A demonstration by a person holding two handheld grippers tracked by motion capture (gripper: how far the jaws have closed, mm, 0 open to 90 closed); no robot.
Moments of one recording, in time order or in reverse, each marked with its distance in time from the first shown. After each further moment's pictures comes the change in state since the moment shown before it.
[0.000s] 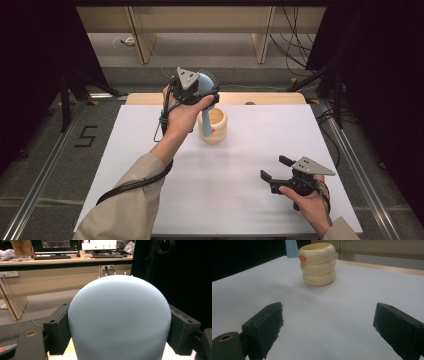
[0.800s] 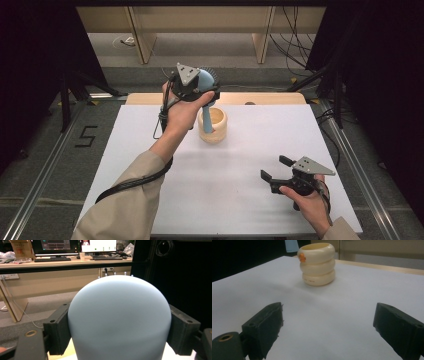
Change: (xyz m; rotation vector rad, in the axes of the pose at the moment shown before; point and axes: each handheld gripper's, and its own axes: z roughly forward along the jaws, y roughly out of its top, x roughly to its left) left arm -0.002 0.012 -0.002 -0.012 -0.003 0.000; right arm -0.001 0.000 0.000 -0.001 -0.001 0.006
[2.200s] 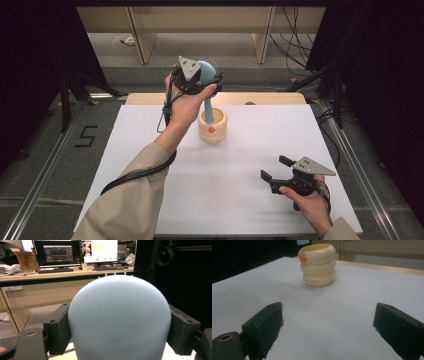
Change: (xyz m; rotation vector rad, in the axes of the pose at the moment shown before) left arm 0.002 0.007 0.018 -0.081 0.012 0.023; right arm 0.000 0.000 -0.001 -0.005 0.006 0.005
